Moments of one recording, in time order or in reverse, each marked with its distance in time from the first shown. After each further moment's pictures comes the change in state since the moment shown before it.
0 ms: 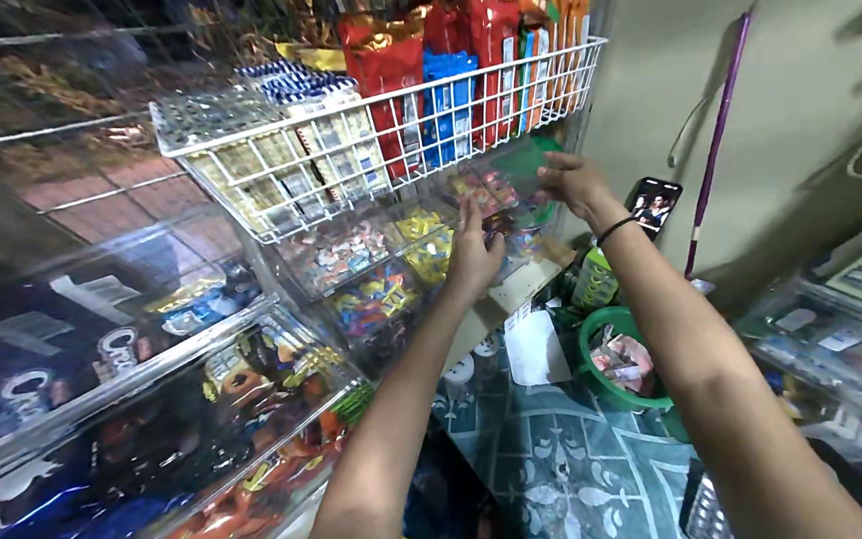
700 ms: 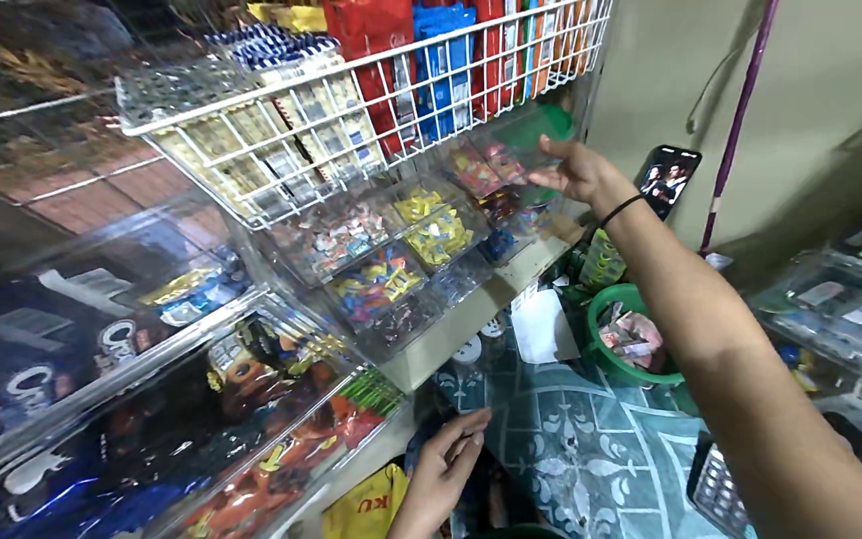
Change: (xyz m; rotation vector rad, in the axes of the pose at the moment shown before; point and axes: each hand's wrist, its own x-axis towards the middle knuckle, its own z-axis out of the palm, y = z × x) left_hand -0.272 -0.078 -0.009 -0.518 -0.253 -0.315; right_hand -0.002 0.008 0.008 0.370 -0.093 0.284
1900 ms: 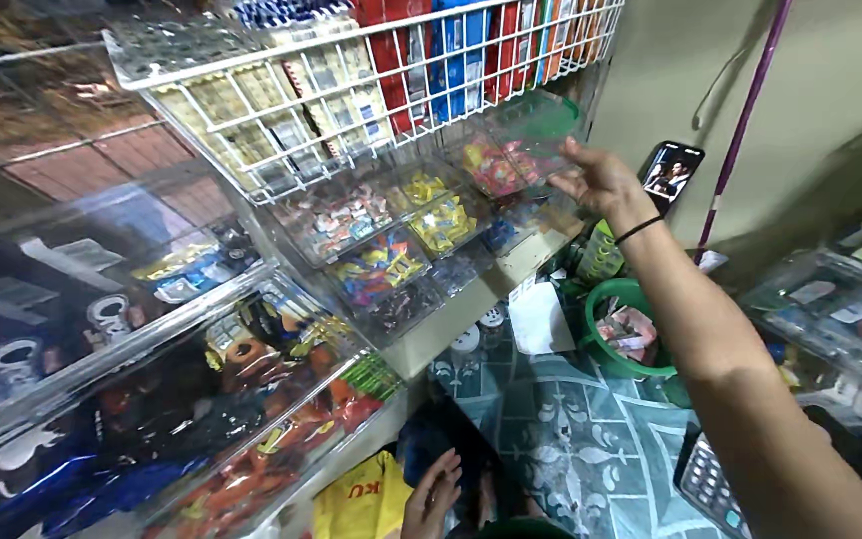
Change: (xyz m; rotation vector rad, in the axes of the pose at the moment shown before) left_hand -0.072 -0.092 0.016 -0.315 0.322 -0.382; right_hand -0.032 0.017 -0.009 0.153 0.072 -0.057
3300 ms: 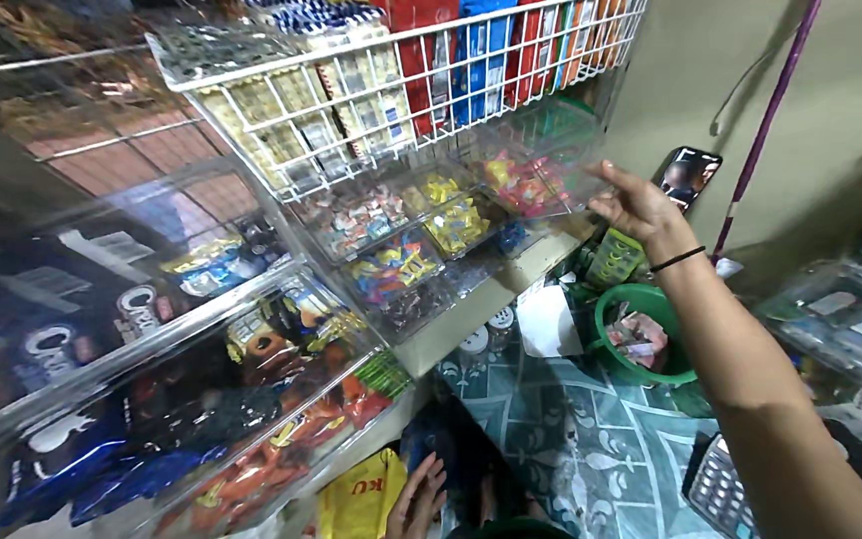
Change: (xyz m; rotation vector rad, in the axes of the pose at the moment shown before) left_hand -0.007 0.003 -0.021 -0.081 0.135 -0.001; right_hand -0.021 0.008 -0.035 -0.149 -0.181 -0.049
